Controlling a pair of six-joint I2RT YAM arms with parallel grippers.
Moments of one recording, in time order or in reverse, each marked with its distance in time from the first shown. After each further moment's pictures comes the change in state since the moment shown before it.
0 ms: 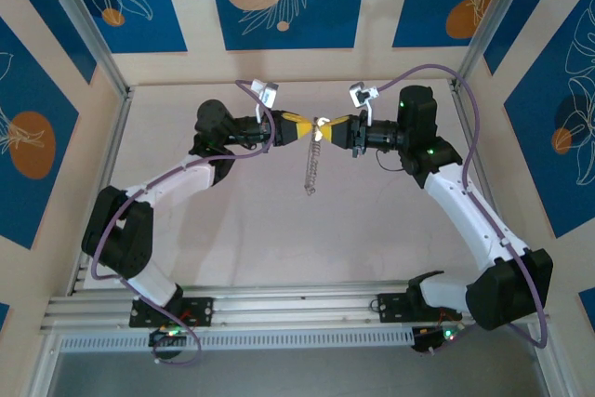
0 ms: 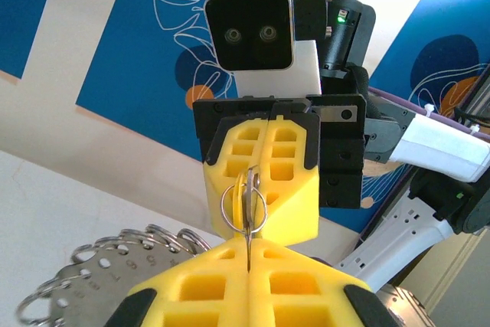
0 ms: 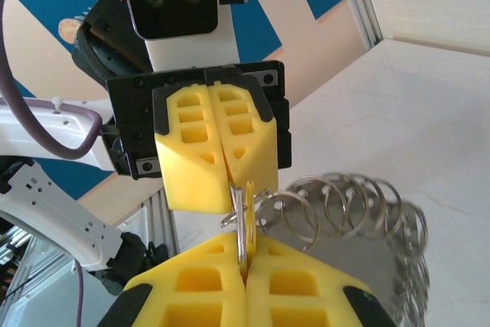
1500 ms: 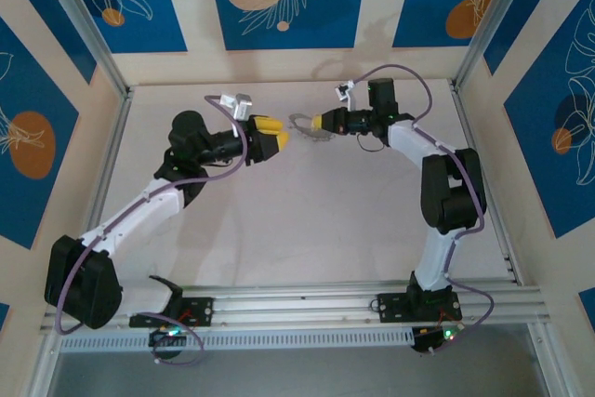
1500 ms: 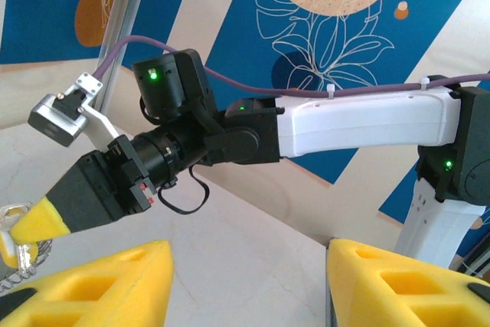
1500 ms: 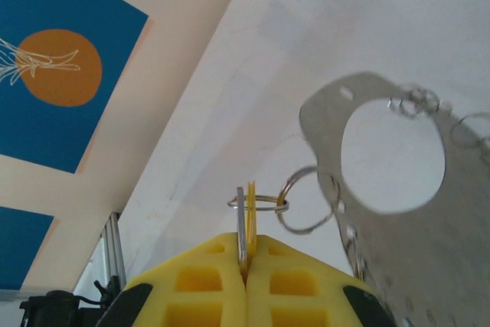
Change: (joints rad) left arm 0.063 -0.320 -0.171 -0.417 -0.240 0.299; right arm -0.077 0.649 0.199 0.093 0.015 0.087
